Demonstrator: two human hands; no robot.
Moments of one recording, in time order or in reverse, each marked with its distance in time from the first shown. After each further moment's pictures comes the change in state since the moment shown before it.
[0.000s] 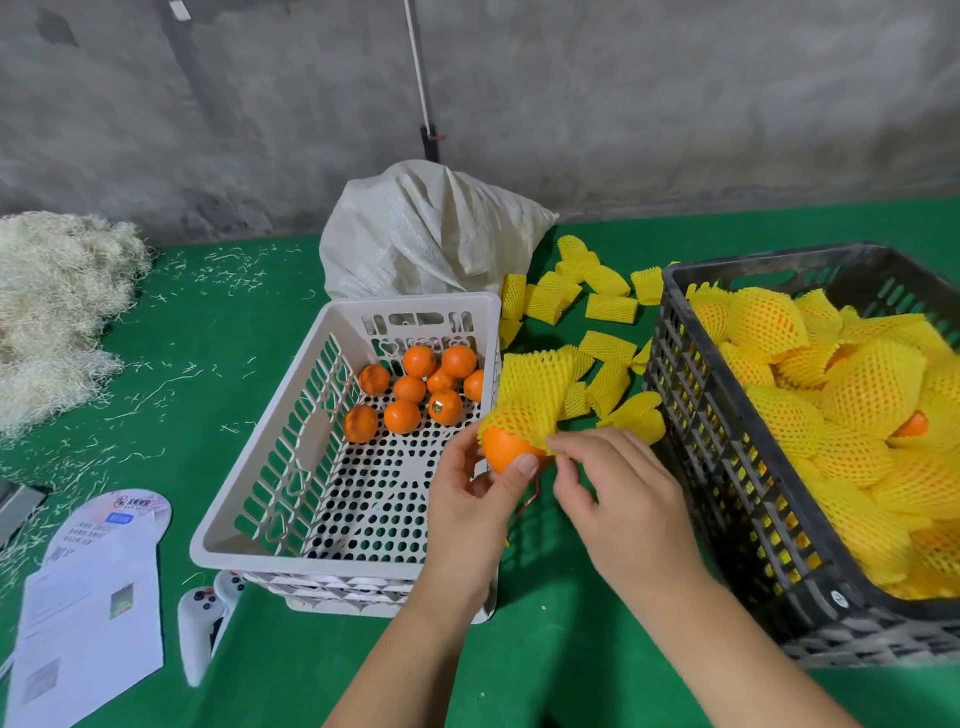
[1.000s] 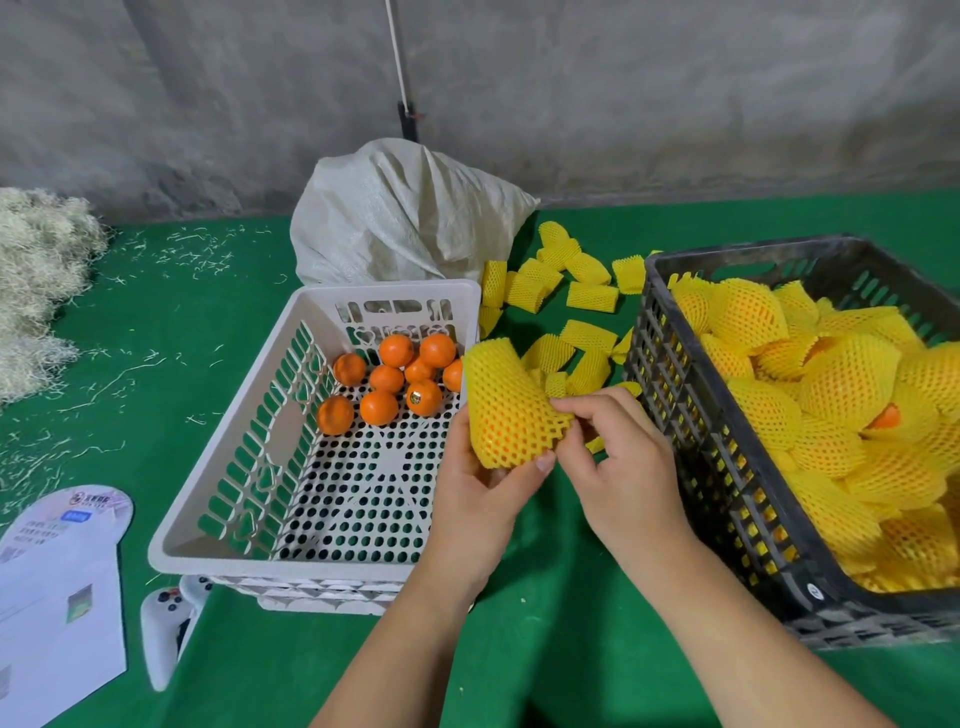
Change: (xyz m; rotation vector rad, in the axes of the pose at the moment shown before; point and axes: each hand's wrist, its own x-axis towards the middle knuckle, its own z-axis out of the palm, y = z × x) left_hand 0.012 -0.005 0.020 -0.126 -0.168 0.056; right_hand 0.016 0.021 0.002 0.170 -0.030 0.259
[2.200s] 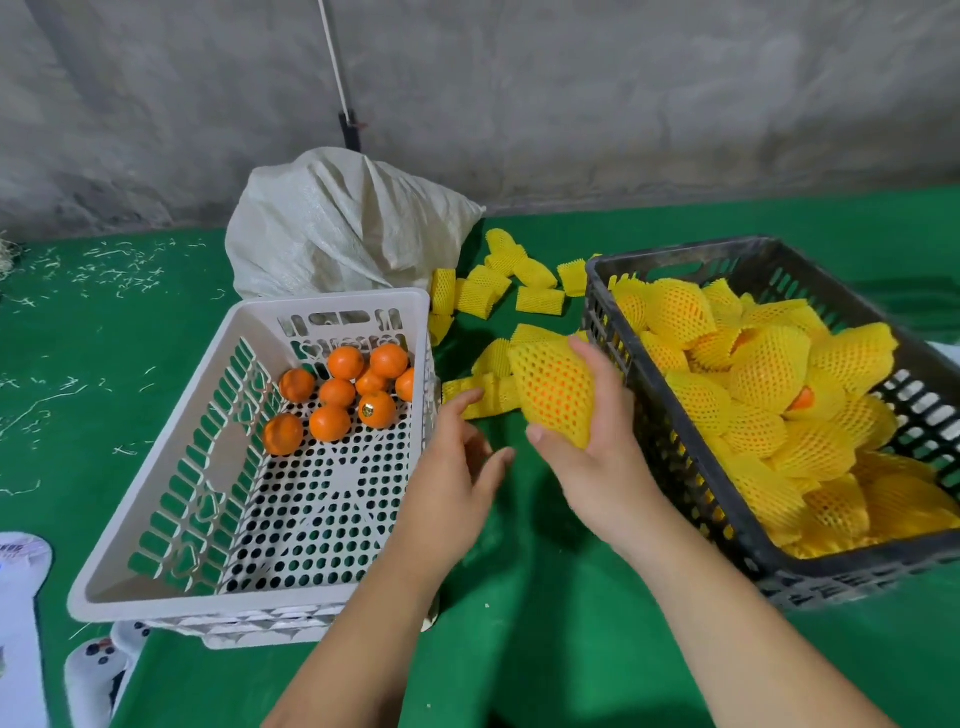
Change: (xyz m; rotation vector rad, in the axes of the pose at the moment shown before) left_hand 0.026 -0.015 -0.012 0.871 -0.179 0.170; right_hand 0.006 -0.002 -0.027 0.277 -0.131 0.456
